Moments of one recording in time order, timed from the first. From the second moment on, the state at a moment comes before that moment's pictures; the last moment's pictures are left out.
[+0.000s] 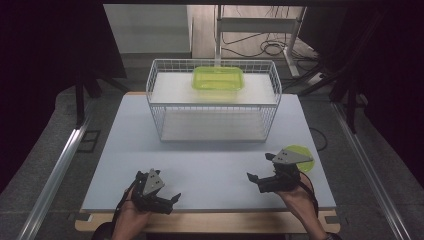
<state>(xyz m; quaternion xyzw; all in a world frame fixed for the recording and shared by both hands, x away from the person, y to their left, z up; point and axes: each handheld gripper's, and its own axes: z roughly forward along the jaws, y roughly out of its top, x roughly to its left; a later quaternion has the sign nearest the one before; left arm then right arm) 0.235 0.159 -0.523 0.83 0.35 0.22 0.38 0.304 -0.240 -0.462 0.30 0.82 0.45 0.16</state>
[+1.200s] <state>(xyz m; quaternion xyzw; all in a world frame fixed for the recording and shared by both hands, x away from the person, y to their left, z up) 0.235 0.157 -0.524 0.83 0.35 0.22 0.37 0.333 -0.348 -0.450 0.46 0.76 0.39 0.24</state>
